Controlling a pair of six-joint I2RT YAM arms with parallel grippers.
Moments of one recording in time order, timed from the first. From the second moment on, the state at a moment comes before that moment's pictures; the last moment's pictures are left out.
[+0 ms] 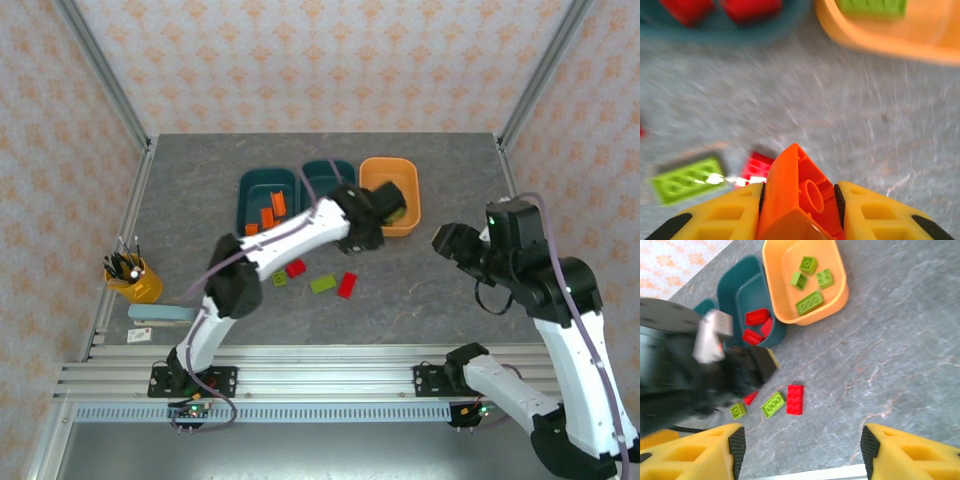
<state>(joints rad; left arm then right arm) -0.85 2.15 2.11 -1.25 -0.16 -1.05 0.34 0.88 1.39 -1.32 -0.03 0.79</state>
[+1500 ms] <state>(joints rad) -0.23 2.43 2.26 -1.24 -0.23 -0.70 0.75 1.69 1.39 -0.25 -0.11 0.79</state>
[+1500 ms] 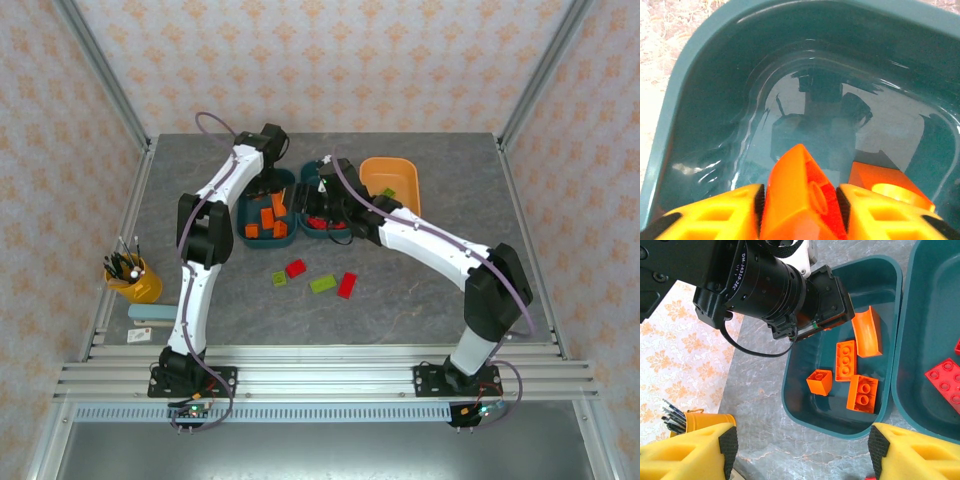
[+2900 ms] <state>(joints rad) -0.49 0.72 0.94 -1.13 -0.16 -0.83 0.96 2.05 1.66 -0.89 0.16 1.38</state>
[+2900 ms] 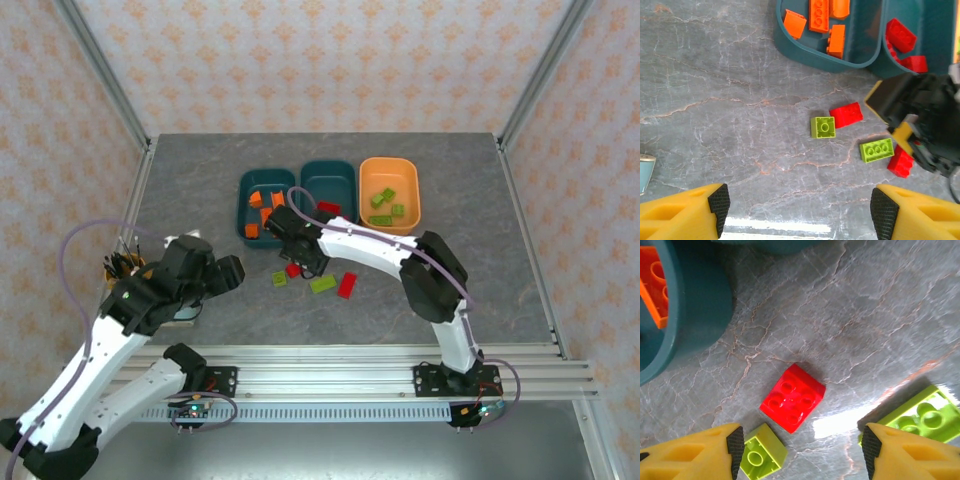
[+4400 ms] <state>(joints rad) -0.49 0.80 0.95 -1.09 -0.03 -0.83 0.93 2.02 1.81 -1.03 0.35 1.41</state>
